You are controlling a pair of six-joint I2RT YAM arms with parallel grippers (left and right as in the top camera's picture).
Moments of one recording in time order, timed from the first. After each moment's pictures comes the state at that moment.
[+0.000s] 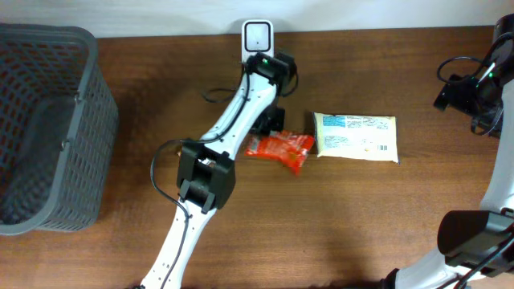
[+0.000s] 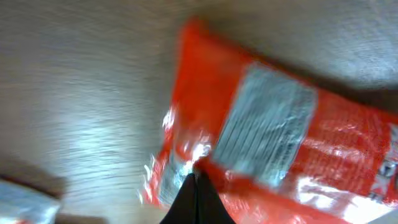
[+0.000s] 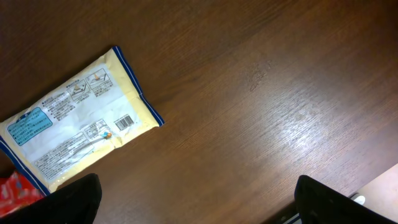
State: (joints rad) left arm -0.55 2.66 2.59 -1.61 0.01 -0.35; right arm -0.32 1.82 2.07 -1.61 0.15 0.31
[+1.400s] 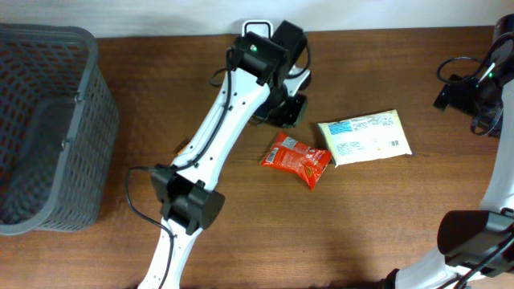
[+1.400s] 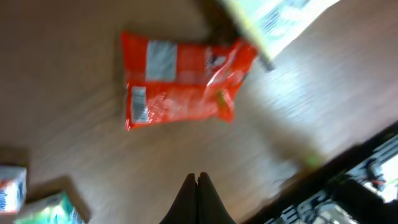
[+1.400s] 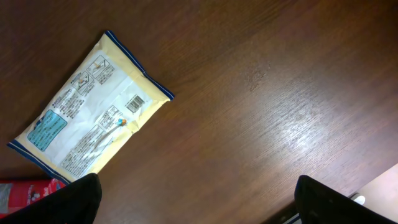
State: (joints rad) left arm -0.60 2.36 2.60 -1.69 0.27 -0.15; right arm -0.32 1.82 2.07 -1.61 0.15 0.31
